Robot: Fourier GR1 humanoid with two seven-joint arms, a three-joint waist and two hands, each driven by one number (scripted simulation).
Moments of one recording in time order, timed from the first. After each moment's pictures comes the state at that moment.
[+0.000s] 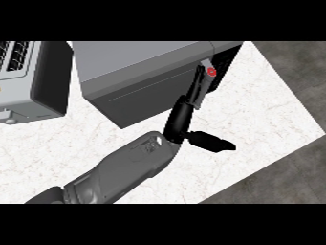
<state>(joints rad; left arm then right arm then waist) -0.92 0.00 -0.97 -0.80 0.83 0.67 -0.69 0.19 -0.48 -0.21 -2.01 -0.76 0.49 -0.23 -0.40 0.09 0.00</state>
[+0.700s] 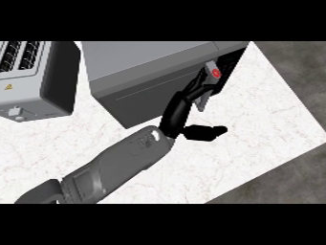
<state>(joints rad) -0.98 0.02 -1.06 -0.71 0.80 0.70 -0.69 0.17 -0.52 -0.22 -2.01 -0.81 0.49 -0.20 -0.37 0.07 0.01</state>
